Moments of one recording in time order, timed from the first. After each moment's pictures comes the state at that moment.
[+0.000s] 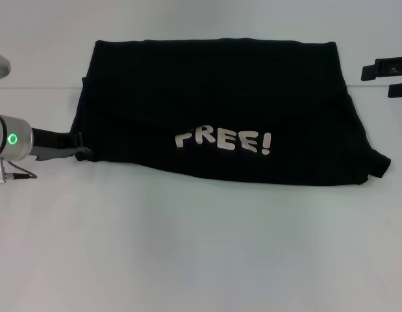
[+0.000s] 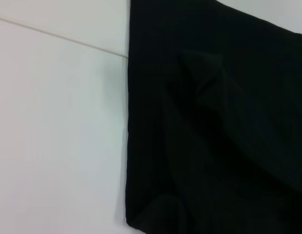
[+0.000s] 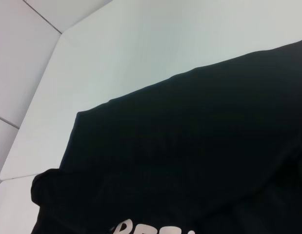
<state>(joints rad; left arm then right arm) -0.82 -1.98 0.60 0.48 2.59 0.91 -2.51 0.79 1.81 -0.64 -0.73 -2.32 -1.37 2.60</state>
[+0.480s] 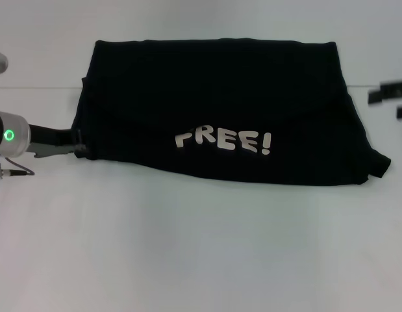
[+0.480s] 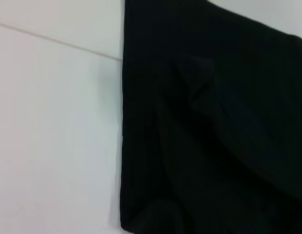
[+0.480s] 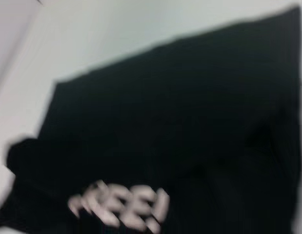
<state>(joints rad) -0.81 -1.98 0.60 0.51 2.59 0.95 -2.51 0.78 1.81 -0.66 -0.73 -2.40 -1.42 2.60</state>
